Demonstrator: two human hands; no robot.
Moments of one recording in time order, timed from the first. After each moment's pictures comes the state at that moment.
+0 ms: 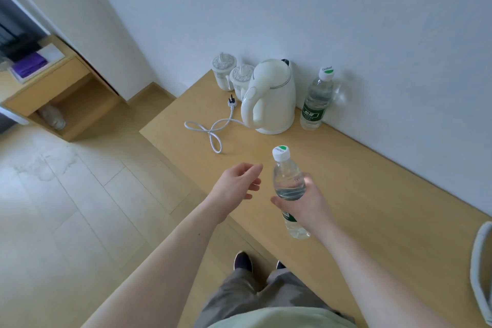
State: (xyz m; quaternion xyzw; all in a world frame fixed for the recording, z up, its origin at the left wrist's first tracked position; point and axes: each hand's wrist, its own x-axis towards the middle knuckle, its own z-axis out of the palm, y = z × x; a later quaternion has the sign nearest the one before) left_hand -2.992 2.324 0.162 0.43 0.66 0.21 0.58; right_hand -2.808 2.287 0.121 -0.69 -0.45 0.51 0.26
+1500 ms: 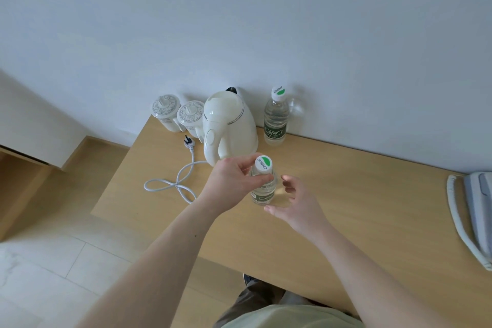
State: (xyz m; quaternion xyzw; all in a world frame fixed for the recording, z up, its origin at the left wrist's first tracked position) left_hand -2.965 2.441 0.184 0.70 0.47 0.13 0.53; right_hand -2.814 2.332 0.085 -0.74 -0.38 0.43 0.34
